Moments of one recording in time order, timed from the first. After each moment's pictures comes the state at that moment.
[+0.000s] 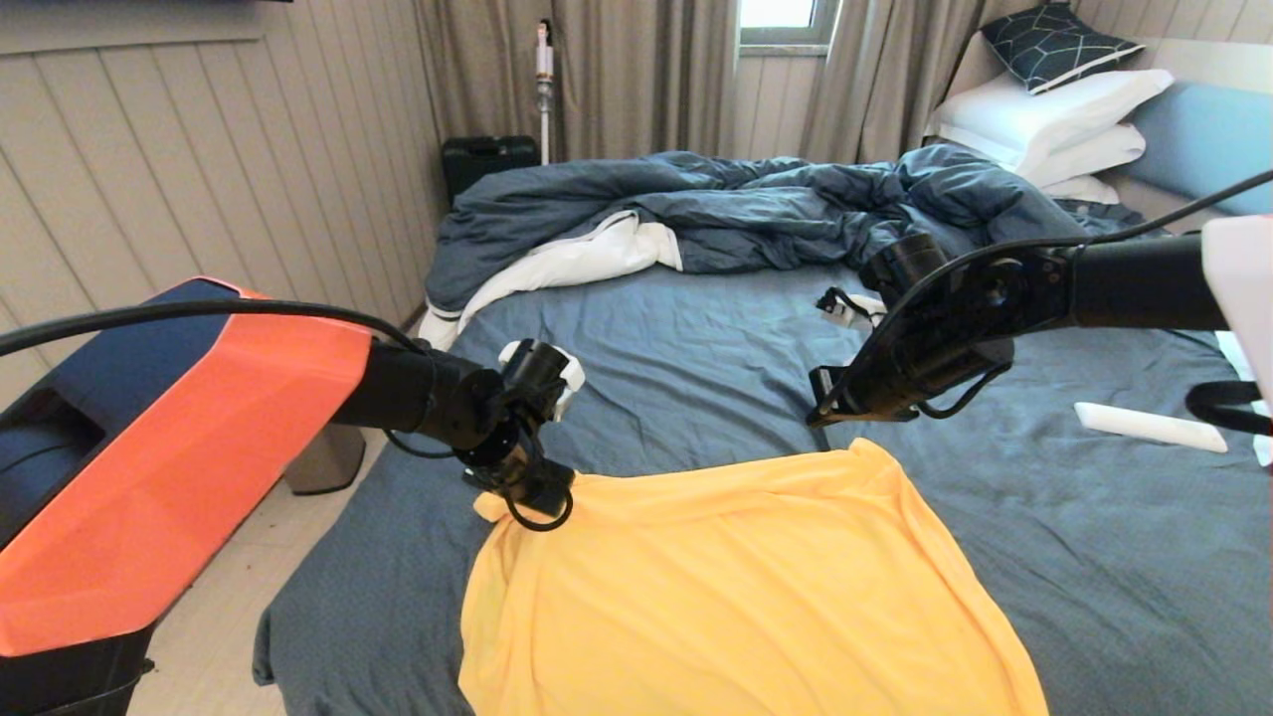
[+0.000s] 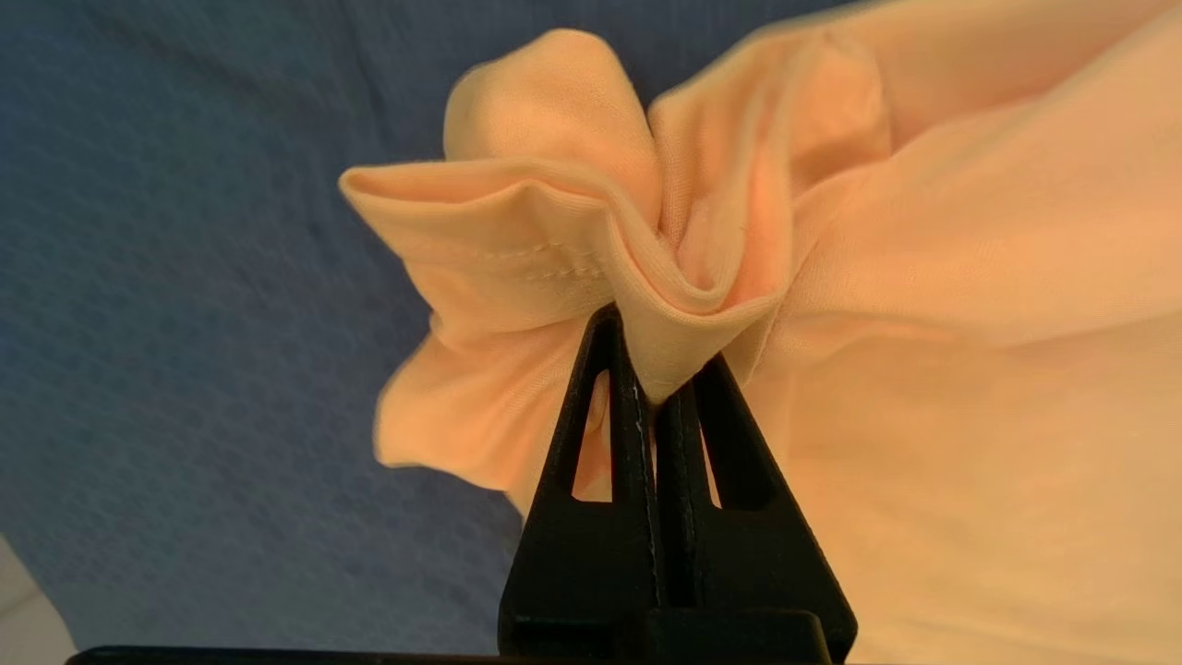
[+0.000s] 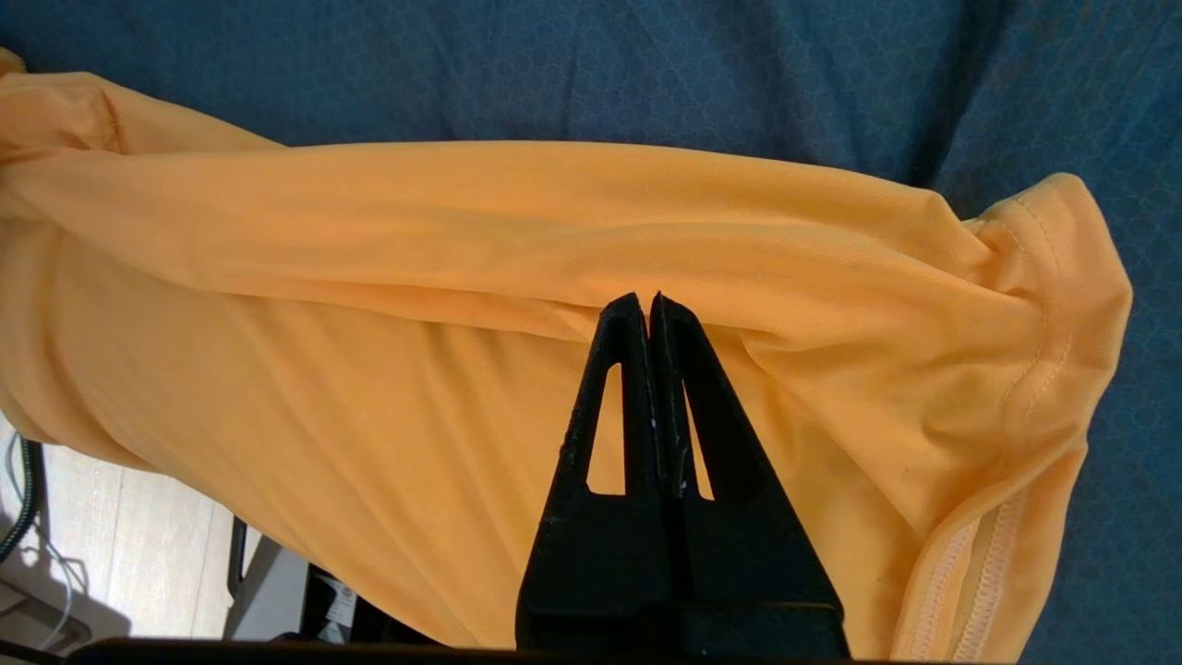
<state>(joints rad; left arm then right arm) -0.55 2.26 -1.59 0.36 0.20 -0.08 0.20 2.11 -1.77 0.57 0.20 0.10</state>
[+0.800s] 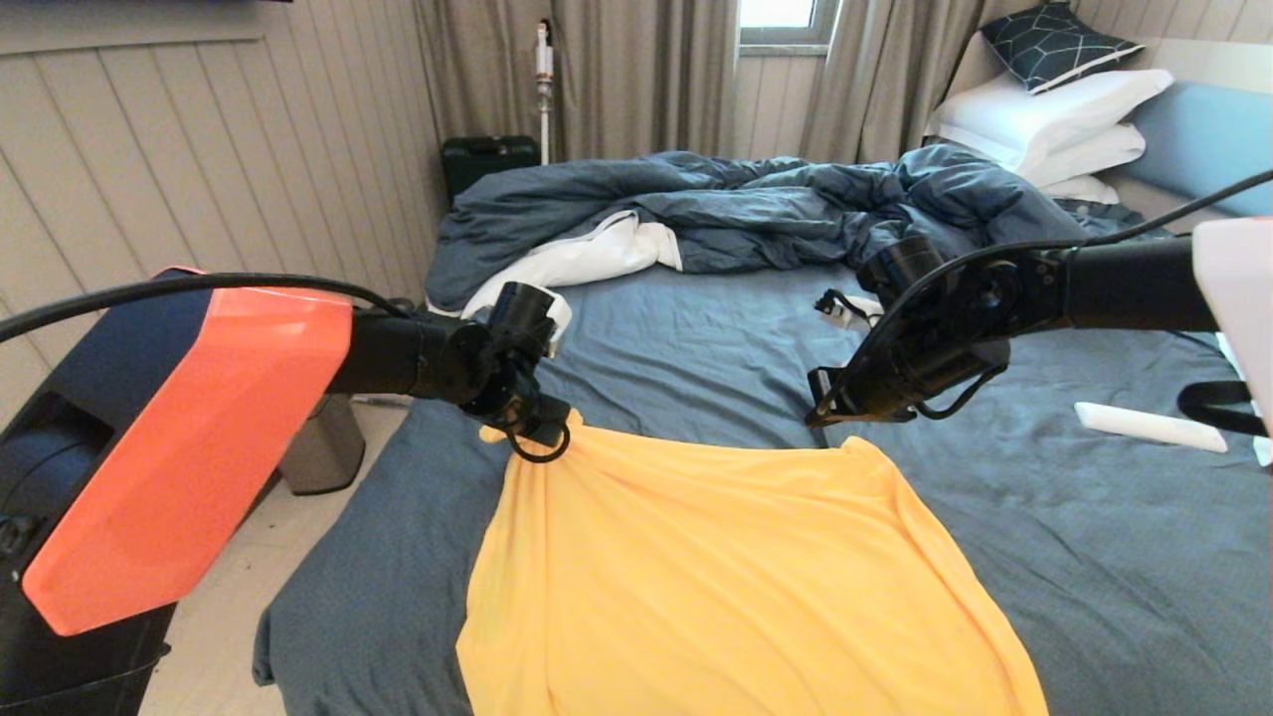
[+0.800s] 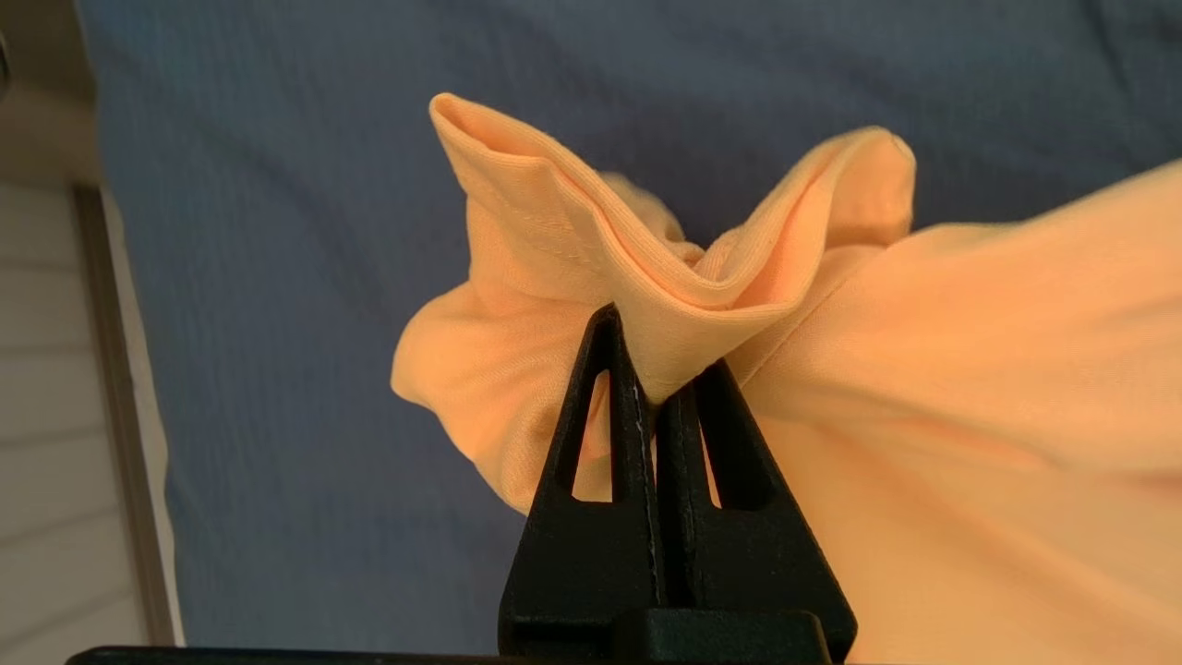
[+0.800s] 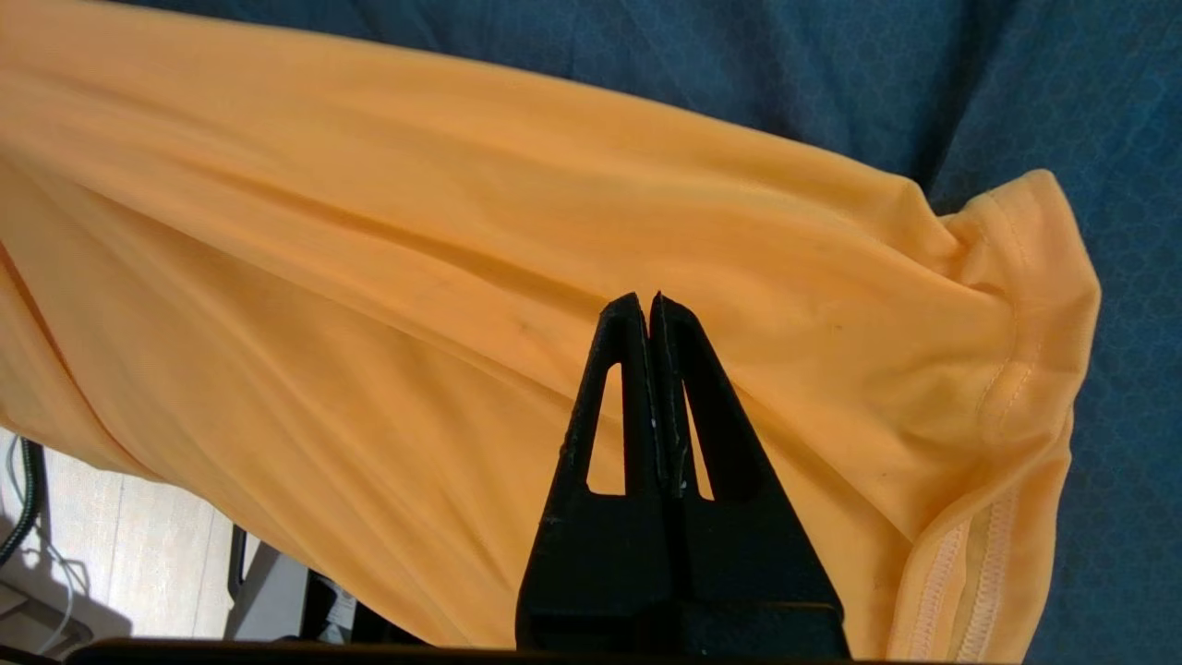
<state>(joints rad) -0.50 2.31 -1.80 0.30 0.28 0.01 0.19 2.12 -1.78 0.57 0.20 0.11</state>
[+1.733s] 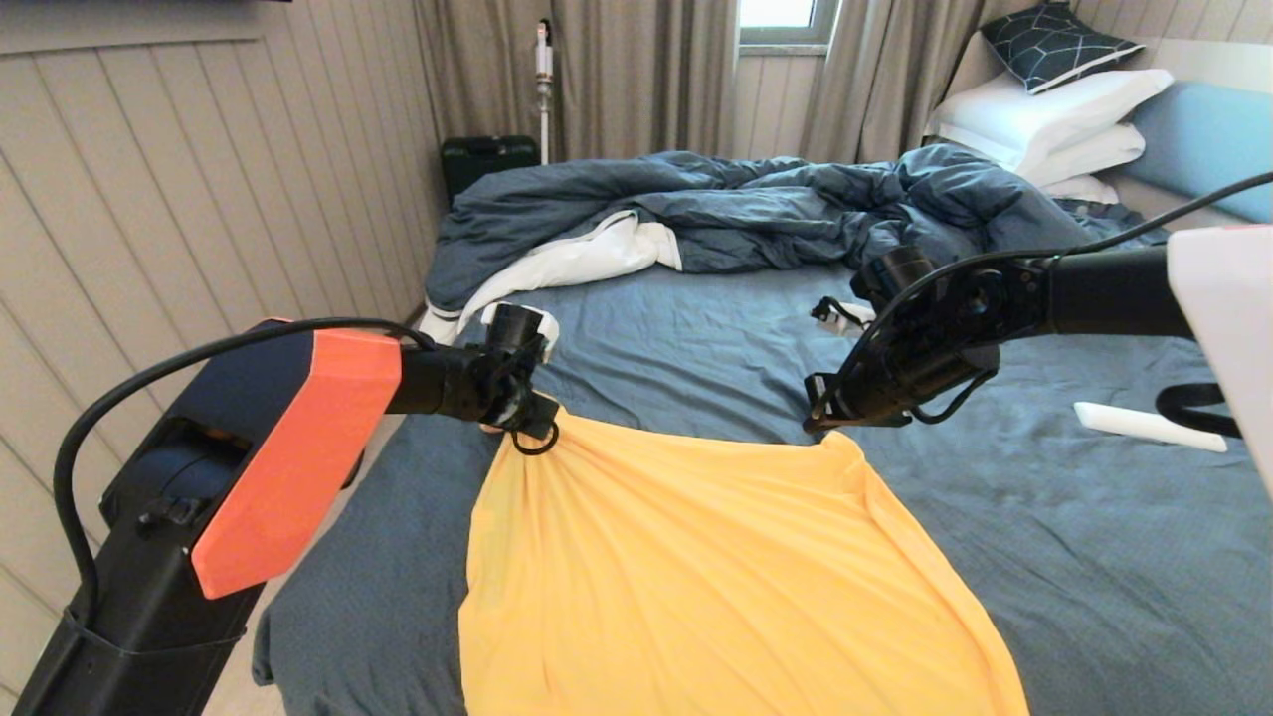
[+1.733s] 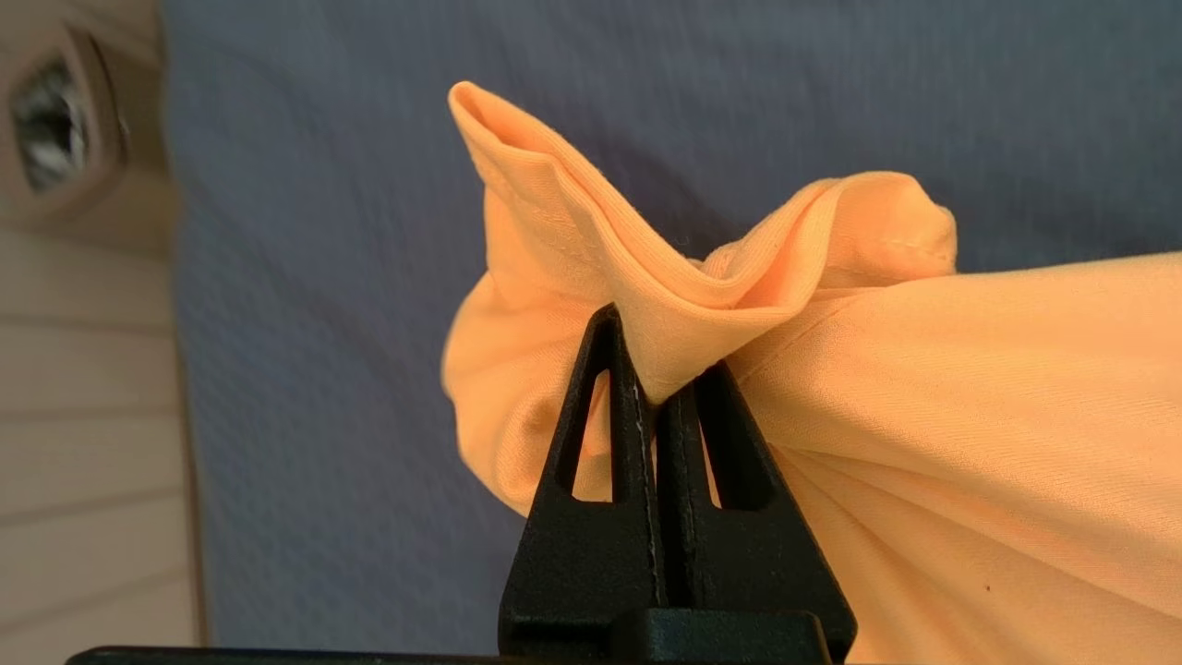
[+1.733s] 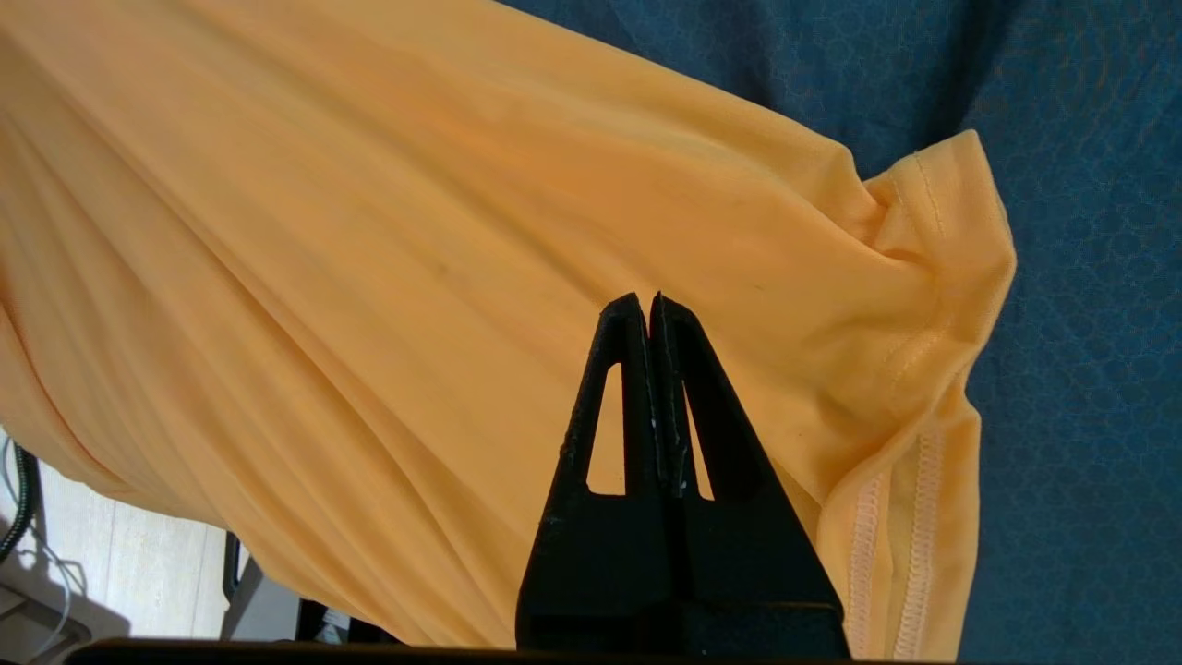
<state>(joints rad) -0.42 2.50 -1.94 0.14 0.33 0.14 0.19 2.15 -1.79 0.57 0.20 0.11</state>
